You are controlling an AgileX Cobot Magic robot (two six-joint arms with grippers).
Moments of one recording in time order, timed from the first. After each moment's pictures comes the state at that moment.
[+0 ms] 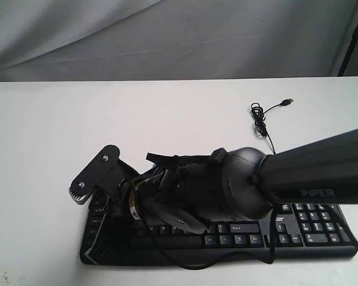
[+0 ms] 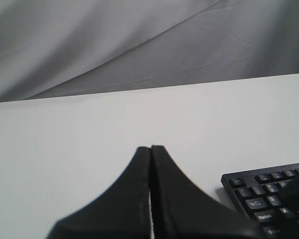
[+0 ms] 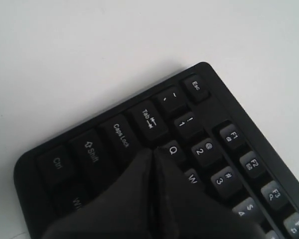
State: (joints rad) left arm -0.18 0.00 0.00 0.04 0.26 -0.02; right arm 0.98 2.02 -1.12 -0.26 0.08 0.16
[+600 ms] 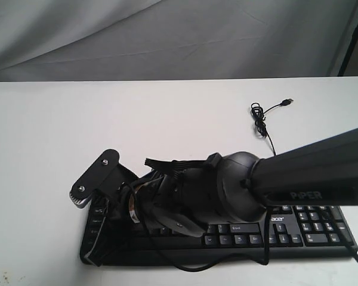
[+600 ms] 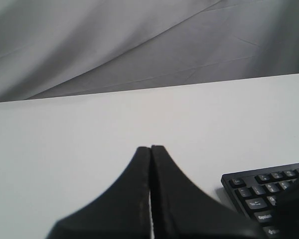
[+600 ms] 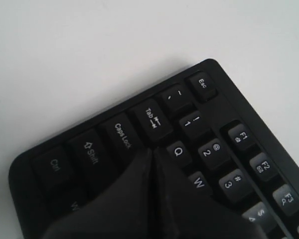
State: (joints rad) left arm -0.18 0.00 0.00 0.04 0.26 -0.02; right arm 0.98 2.04 -1.13 -0.26 0.05 0.16
